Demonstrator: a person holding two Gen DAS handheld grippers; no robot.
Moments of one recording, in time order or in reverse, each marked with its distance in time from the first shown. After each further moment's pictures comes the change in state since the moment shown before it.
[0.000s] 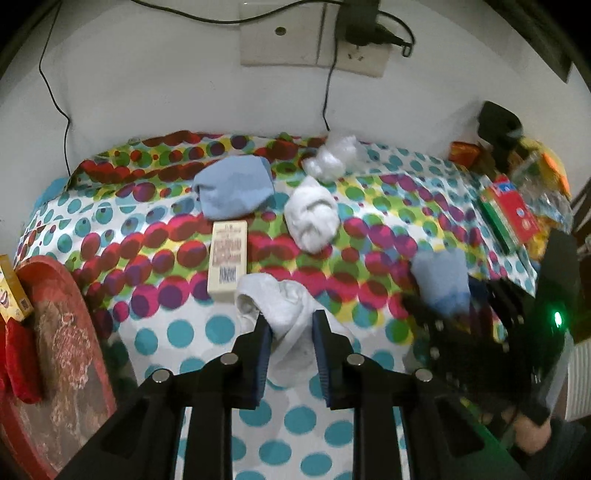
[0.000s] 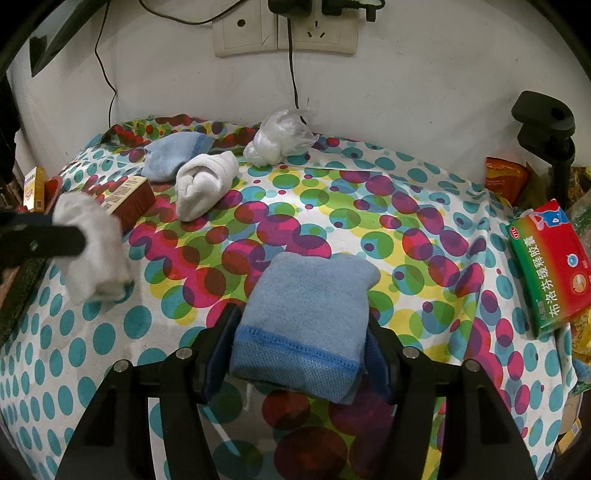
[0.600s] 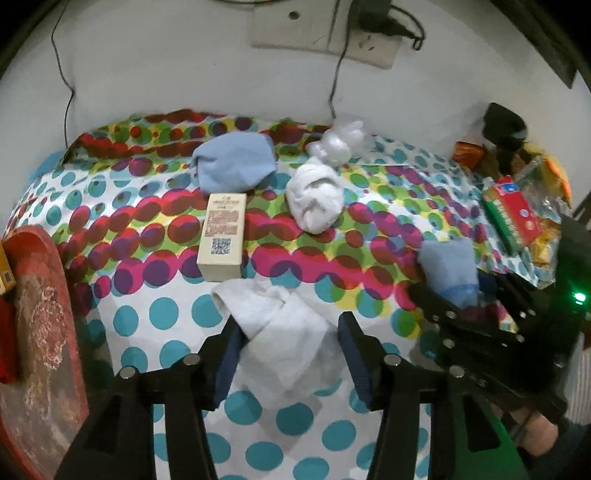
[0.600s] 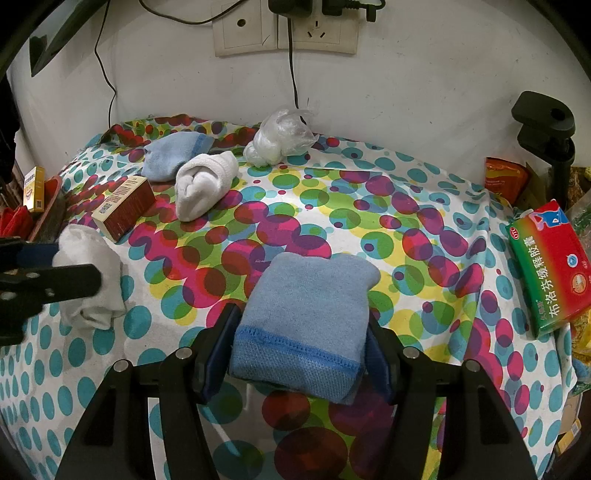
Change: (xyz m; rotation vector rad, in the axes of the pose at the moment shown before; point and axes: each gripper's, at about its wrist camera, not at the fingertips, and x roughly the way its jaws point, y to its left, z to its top) left arm 0.025 0.005 -0.018 -0.074 -0.012 -0.009; right arm 0.001 0.000 0.000 -0.001 0.000 0.001
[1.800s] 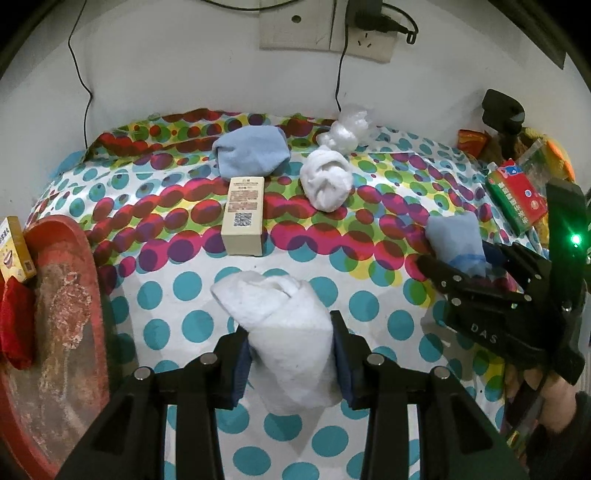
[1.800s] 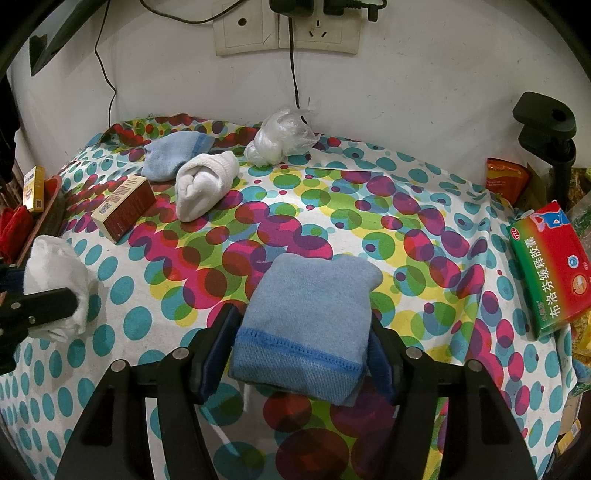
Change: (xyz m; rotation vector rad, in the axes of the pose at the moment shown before) left arm -0.021 0.001 -0.026 0.039 -0.019 0.058; right arm 0.000 -0.001 0.000 -0.004 0.000 0.002
